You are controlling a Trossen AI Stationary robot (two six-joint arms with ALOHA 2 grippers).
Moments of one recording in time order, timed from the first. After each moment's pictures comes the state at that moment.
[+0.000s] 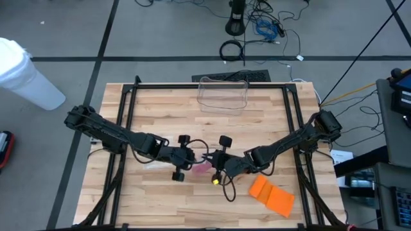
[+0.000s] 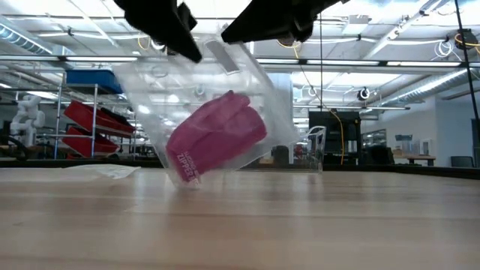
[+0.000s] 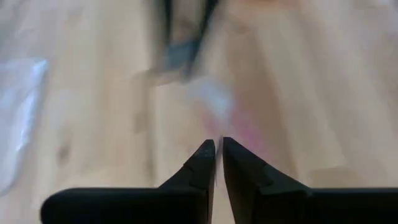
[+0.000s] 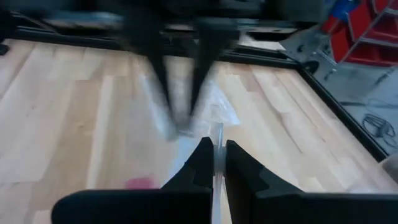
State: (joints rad) left arm -0.32 1.47 1.07 -0.43 -0.24 -0.04; right arm 0.39 1.72 1.11 0.13 0.66 0.10
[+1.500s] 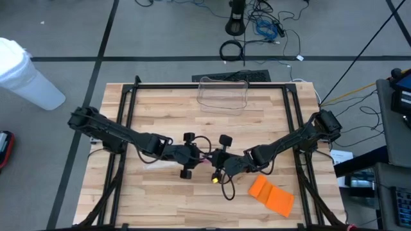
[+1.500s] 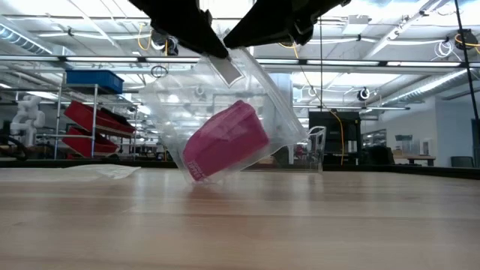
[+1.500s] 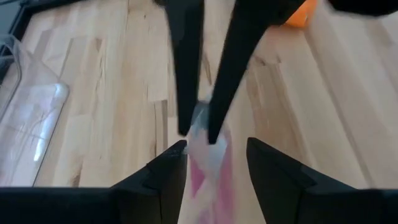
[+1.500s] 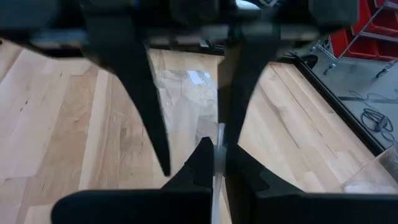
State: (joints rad) left arm -0.29 1.53 1.07 -0.27 -0.27 0.01; right arm 0.38 1.72 1.11 0.10 0.65 0.11
